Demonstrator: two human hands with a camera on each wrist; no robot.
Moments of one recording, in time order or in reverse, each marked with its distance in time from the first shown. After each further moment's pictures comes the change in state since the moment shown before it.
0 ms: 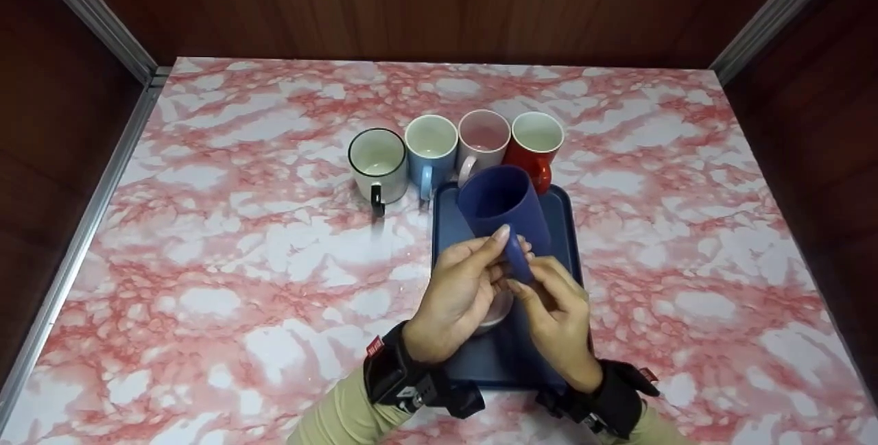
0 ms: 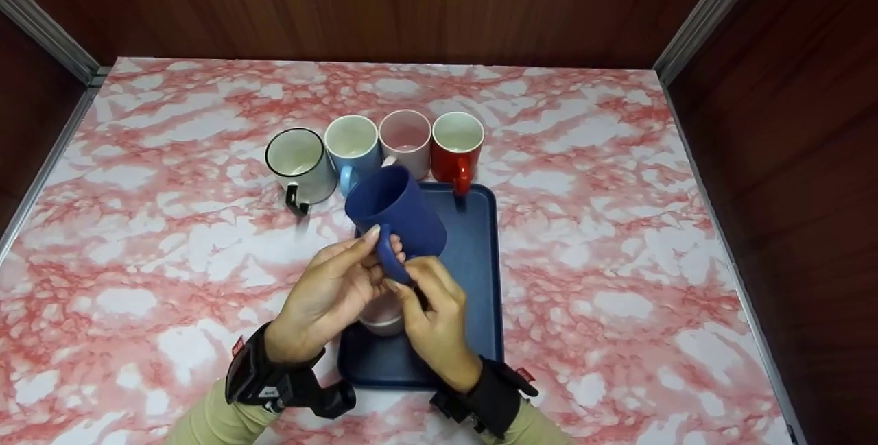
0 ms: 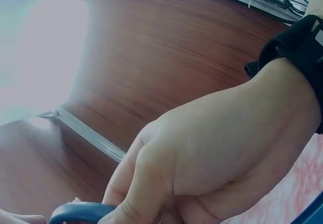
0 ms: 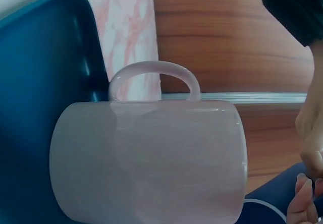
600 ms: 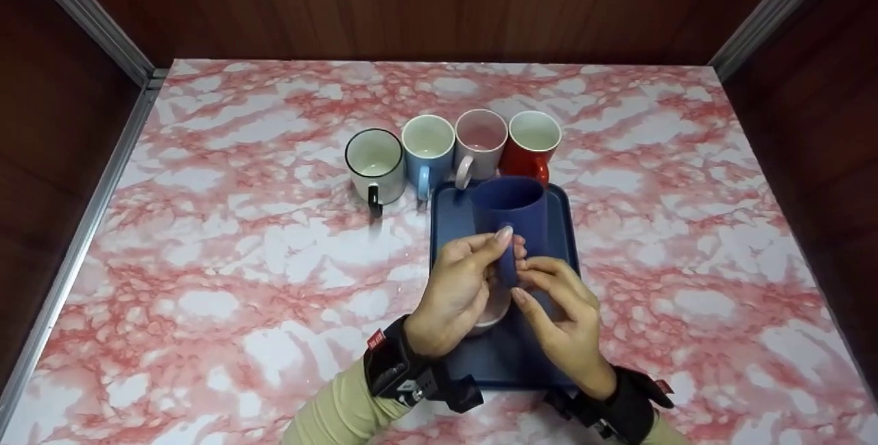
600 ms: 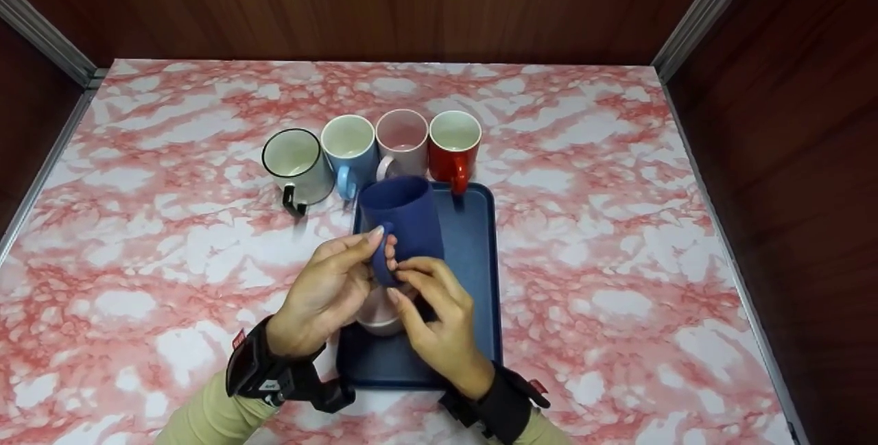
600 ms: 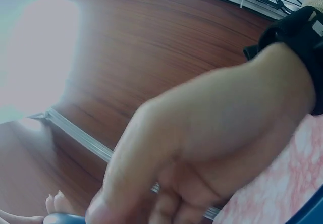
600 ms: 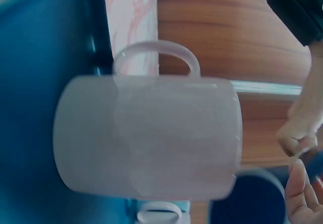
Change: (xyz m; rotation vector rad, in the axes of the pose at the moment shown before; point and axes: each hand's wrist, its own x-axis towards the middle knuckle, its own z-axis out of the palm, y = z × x) left_hand 0.007 -0.001 0.003 0.090 0.051 -0.016; right_hand 0.006 -0.013 -0.009 0.020 -0.055 -0.079
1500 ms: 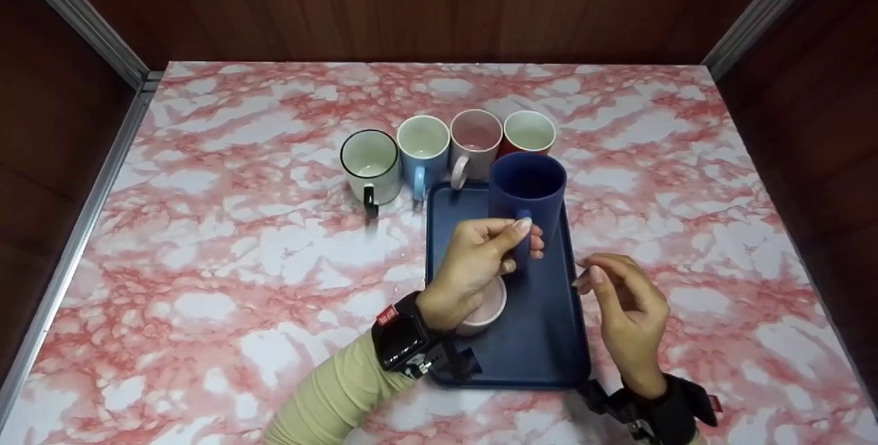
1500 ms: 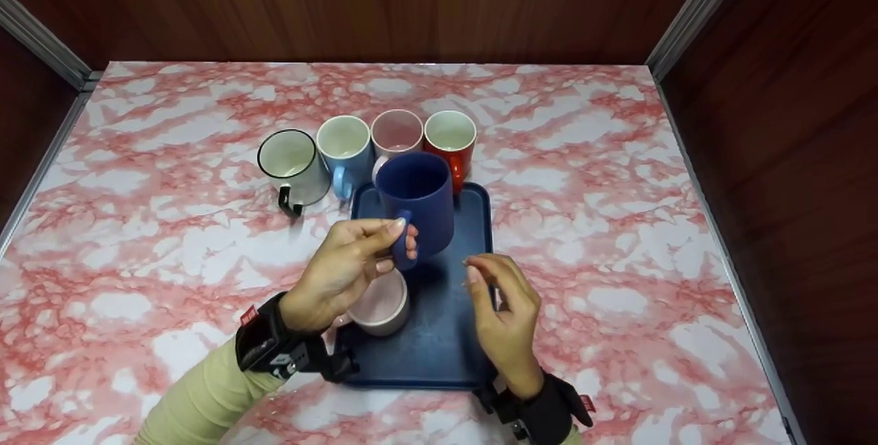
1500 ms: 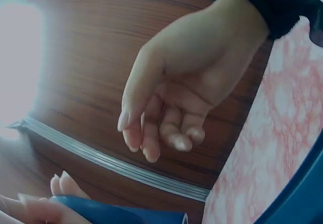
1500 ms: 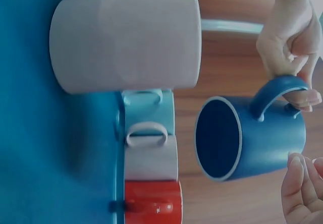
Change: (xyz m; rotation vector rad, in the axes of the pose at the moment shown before) left_hand 0.017 0.002 0.014 0.276 -0.057 0.046; right_hand -0.005 -0.002 -0.055 0.016 0.177 0.091
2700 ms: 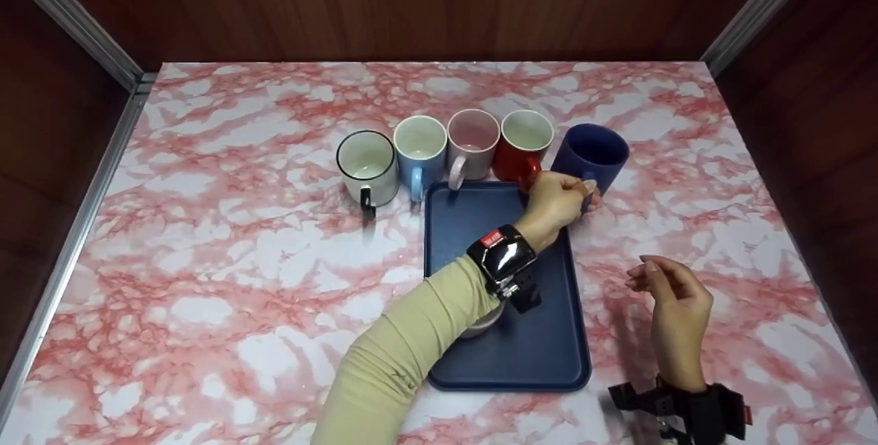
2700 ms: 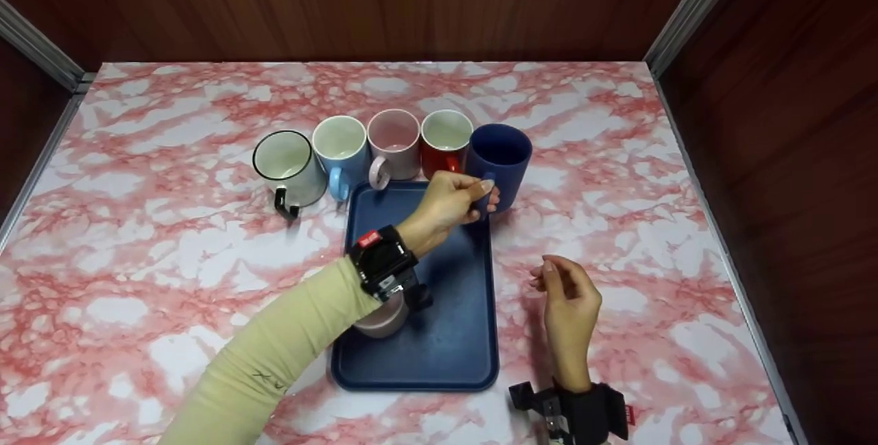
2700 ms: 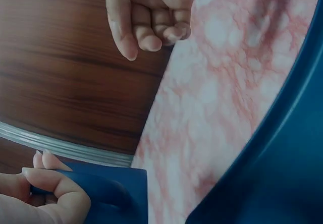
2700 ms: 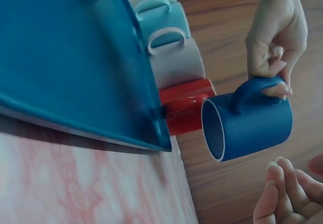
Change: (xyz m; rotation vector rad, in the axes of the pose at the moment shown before) left_hand 0.112 -0.040 0.068 0.220 0.179 -0.092; right_hand -0.018 0.029 -0.077 -0.078 0.321 0.516
